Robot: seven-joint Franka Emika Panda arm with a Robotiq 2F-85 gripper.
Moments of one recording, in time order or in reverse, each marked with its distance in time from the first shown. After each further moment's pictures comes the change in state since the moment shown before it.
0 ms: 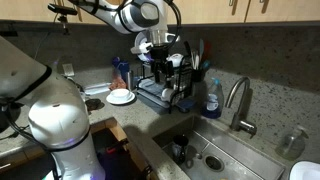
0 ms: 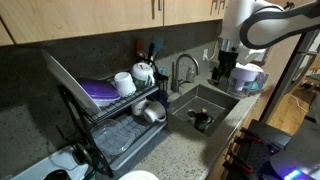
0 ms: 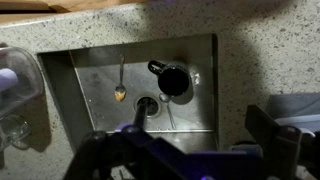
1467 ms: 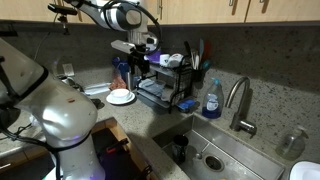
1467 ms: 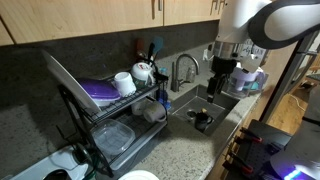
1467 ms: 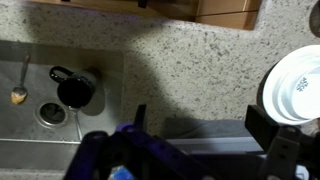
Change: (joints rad) arm 0.270 -0.005 0.017 -0.007 0.285 0.006 -0.075
